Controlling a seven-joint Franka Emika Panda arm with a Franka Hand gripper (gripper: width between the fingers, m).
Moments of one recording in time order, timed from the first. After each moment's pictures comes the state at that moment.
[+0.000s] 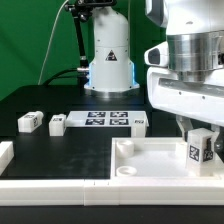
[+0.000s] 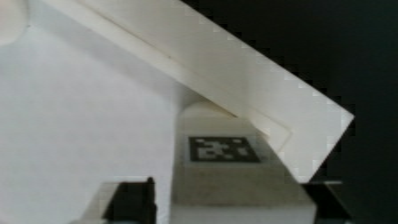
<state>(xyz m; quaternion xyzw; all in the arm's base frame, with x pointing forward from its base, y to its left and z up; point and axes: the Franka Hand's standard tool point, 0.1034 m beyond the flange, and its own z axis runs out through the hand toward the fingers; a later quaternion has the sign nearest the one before) 0.634 0.122 0.070 -0.88 0.47 0.00 0.05</state>
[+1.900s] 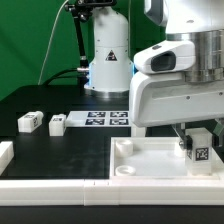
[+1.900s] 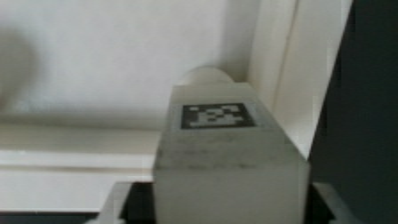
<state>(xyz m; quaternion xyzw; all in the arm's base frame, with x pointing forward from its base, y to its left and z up) 0.643 0.117 0.072 -1.00 0.03 -0.02 0.05</state>
